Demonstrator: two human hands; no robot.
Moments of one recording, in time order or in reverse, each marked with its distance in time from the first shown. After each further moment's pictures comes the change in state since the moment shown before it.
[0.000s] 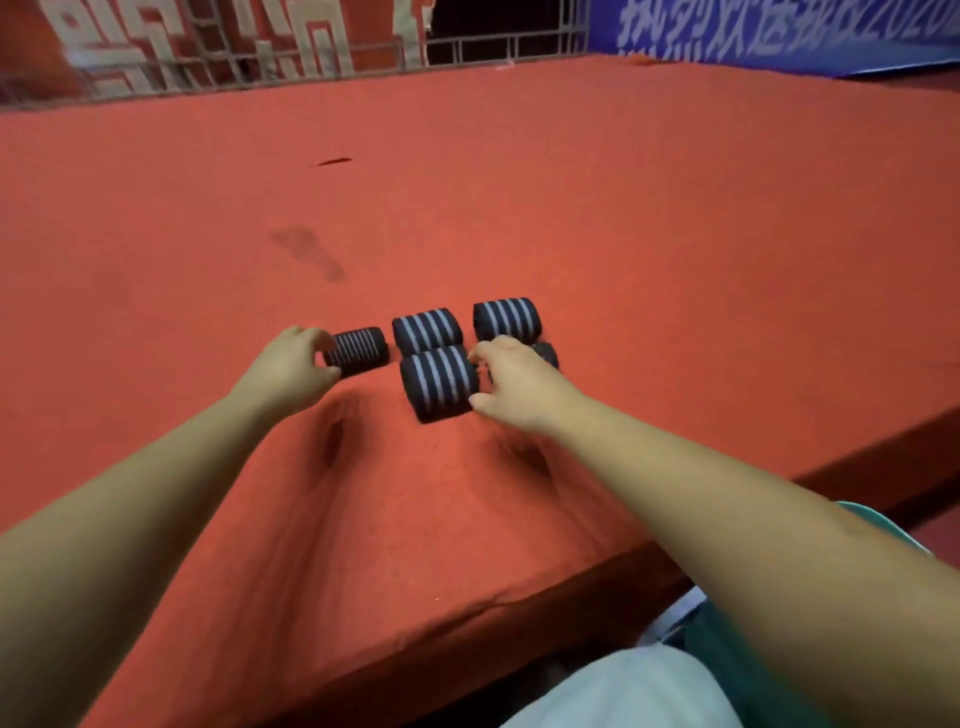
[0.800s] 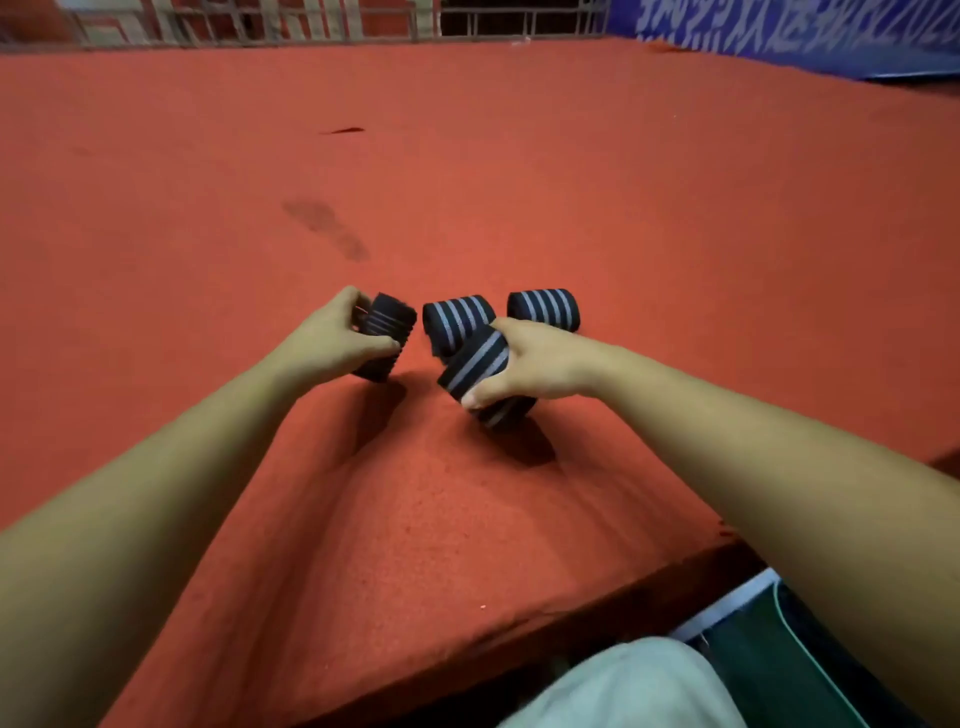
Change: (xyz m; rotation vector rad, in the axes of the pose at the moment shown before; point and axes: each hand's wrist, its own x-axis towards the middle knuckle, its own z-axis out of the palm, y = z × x) left_hand 0.018 -0.006 -0.008 -0.523 -0.090 -0.022; right_hand 0.039 -0.030 -0.013 0.237 -0.295 0.072
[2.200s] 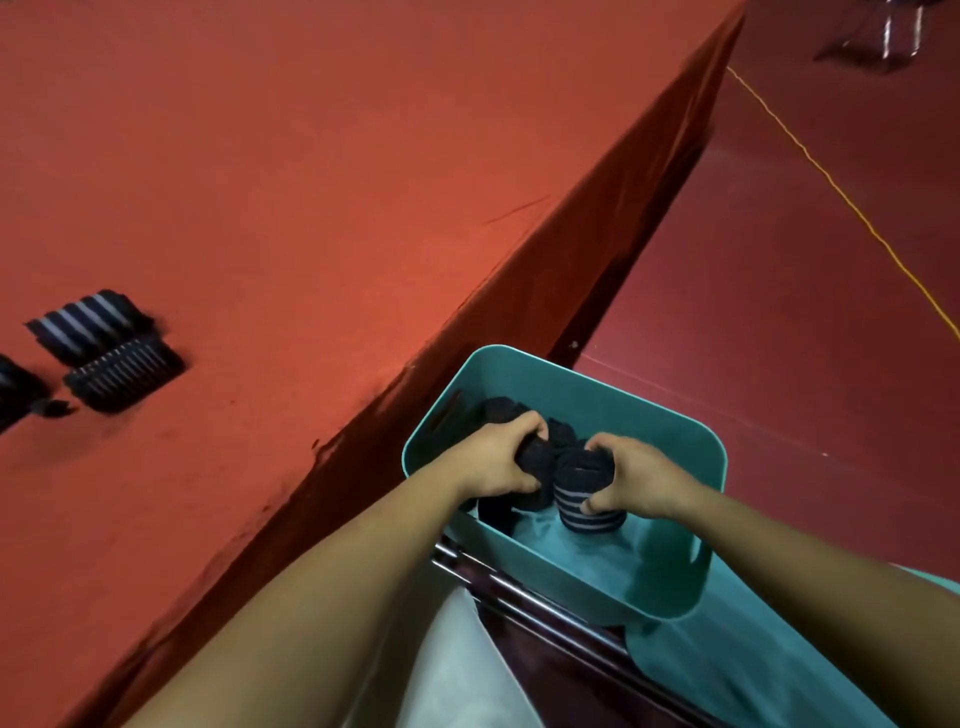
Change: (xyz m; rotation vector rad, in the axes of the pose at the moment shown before) left_hand -0.196 0.209 0.450 0.268 -1.056 0.697; right_hand -0.424 0.309 0.068 0.174 0.352 0.858
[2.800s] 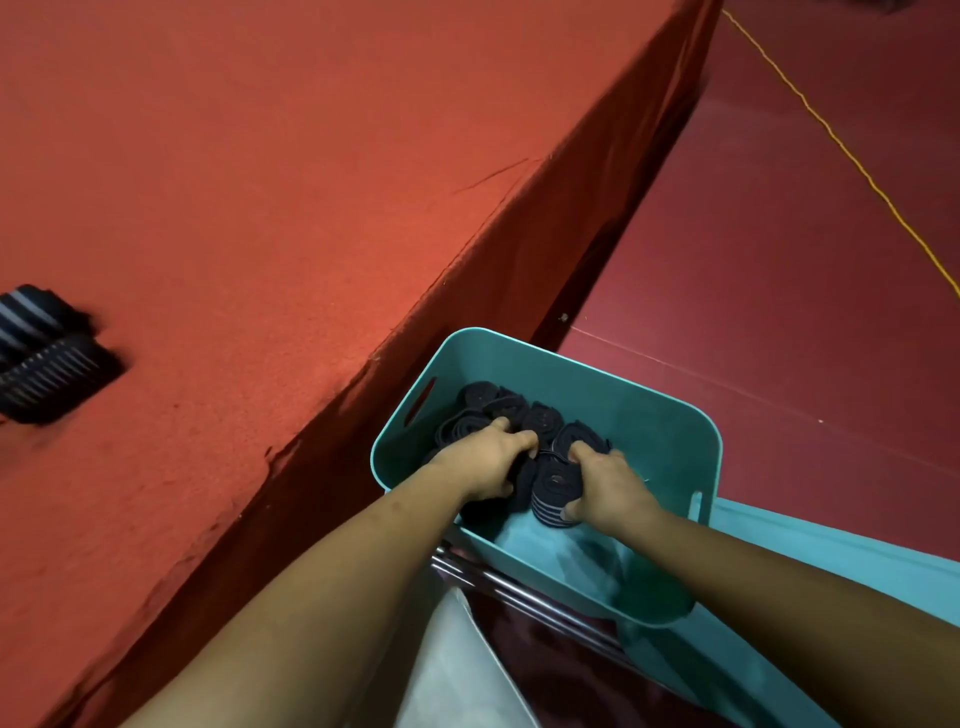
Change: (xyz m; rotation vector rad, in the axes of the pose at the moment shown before) left_hand 0.042 -0.021 0.033 0.331 -0.184 -0.030; right_hand 0.024 0.013 0.056 -0.031 0.003 0.186
